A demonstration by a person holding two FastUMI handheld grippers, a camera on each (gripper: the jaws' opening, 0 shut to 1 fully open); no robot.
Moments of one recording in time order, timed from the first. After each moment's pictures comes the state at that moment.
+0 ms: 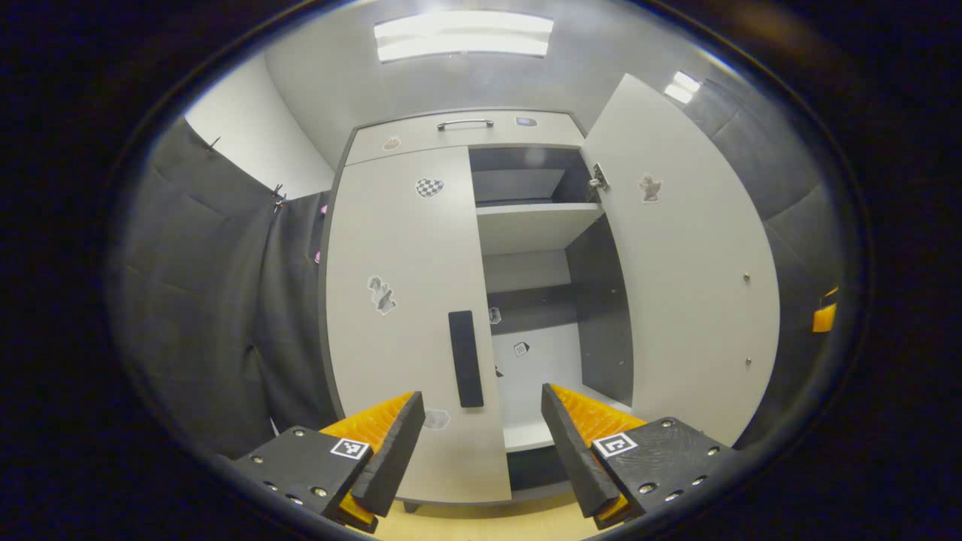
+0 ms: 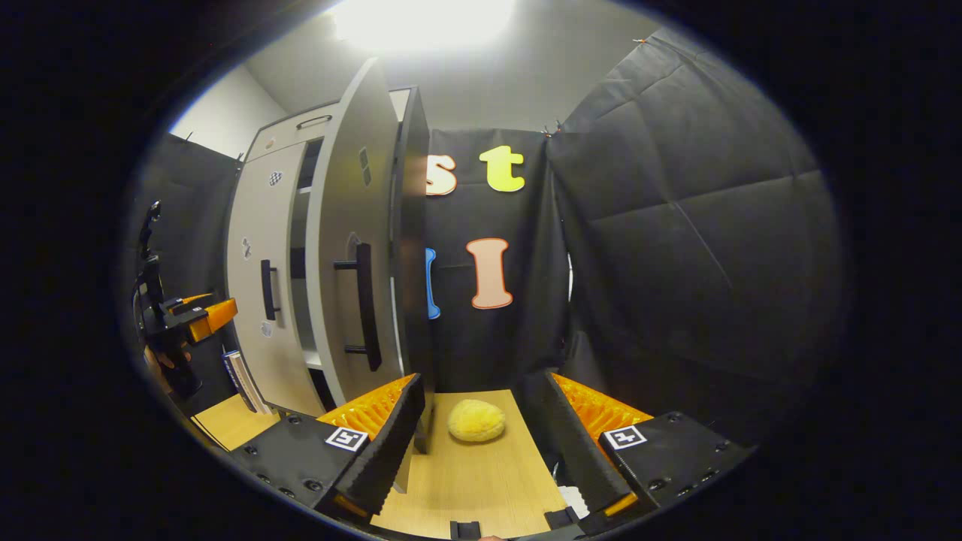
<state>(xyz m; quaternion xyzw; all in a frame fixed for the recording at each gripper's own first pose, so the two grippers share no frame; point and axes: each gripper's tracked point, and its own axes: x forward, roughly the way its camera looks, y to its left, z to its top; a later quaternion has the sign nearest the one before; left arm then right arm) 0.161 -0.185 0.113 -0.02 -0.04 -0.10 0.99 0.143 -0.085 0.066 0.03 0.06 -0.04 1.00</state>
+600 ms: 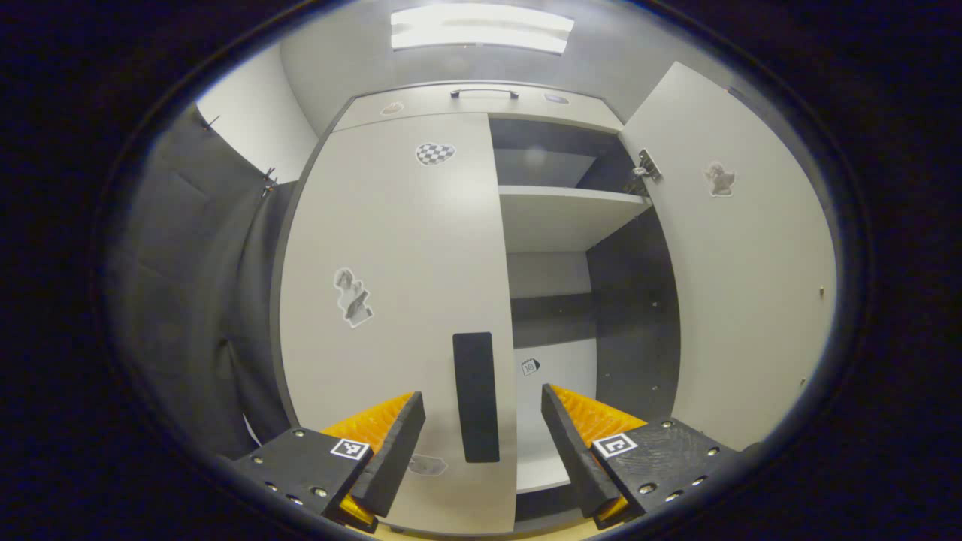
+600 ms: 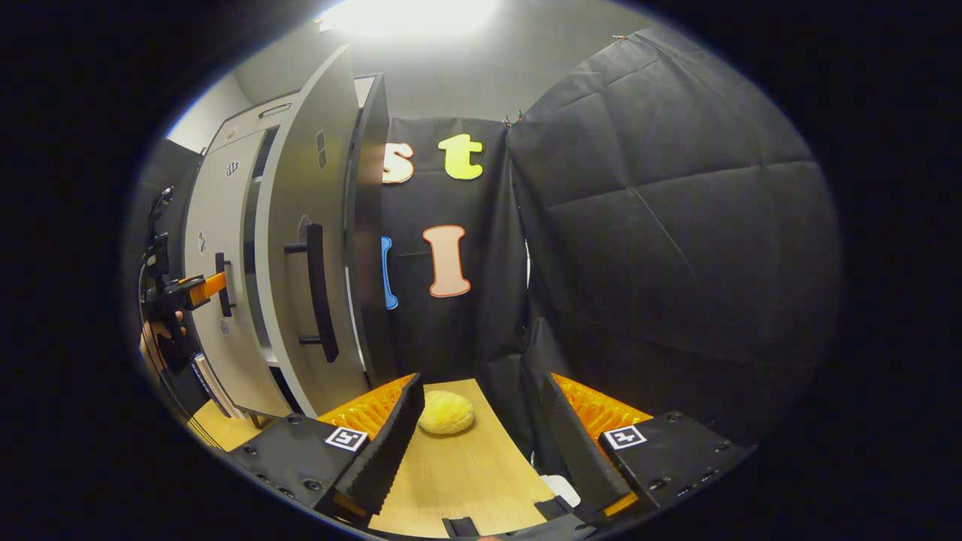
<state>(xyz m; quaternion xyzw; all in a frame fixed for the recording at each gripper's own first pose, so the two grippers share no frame) 0.279 -0.189 0.108 -0.05 -0.03 -0.11 0.99 0.136 -0.097 0.052 0.04 0.09 -0.12 0.99</state>
